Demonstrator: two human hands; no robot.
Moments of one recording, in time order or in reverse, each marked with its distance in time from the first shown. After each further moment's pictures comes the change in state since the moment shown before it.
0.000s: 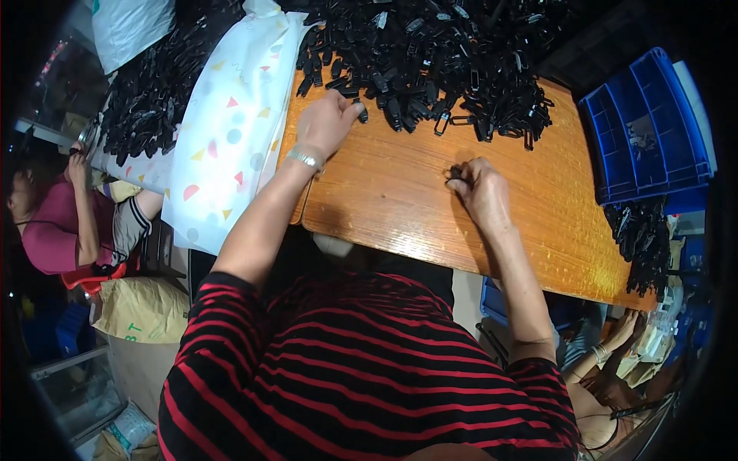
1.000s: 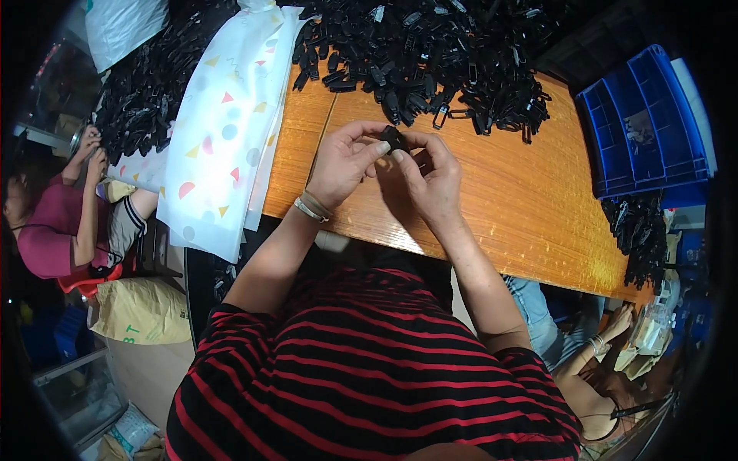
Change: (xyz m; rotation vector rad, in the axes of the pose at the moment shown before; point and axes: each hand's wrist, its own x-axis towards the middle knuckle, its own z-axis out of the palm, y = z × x) left_hand -0.072 0.032 0.005 -1.159 -0.323 -0.085; right_hand 0.013 -0.080 0.049 0.616 0.226 -0.023
